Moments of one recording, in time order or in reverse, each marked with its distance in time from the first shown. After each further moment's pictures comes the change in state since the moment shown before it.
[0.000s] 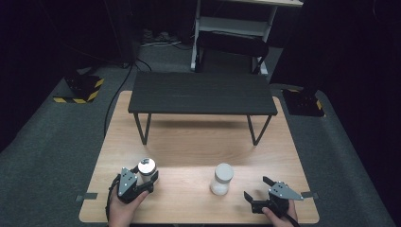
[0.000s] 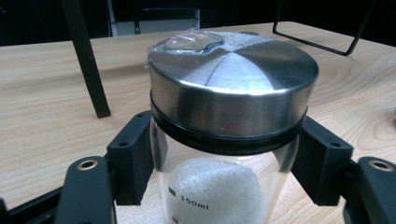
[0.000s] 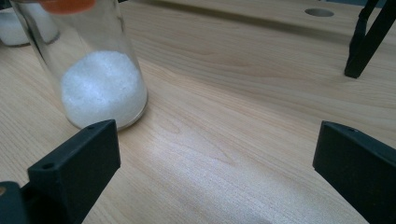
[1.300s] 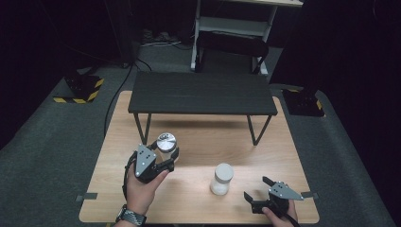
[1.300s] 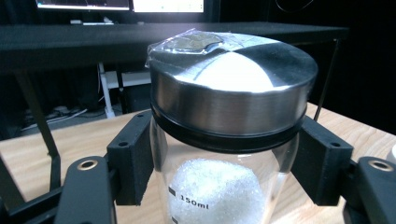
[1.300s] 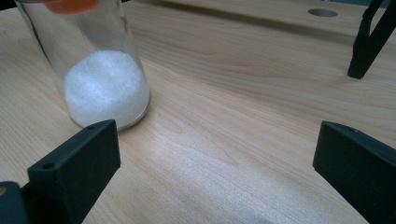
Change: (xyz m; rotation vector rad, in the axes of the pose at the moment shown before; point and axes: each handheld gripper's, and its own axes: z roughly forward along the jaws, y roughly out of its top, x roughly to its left) left arm -0.044 0.097 0.026 -0.143 -0.040 0.034; right arm -0.002 0.000 0.000 0.000 0.011 -0.003
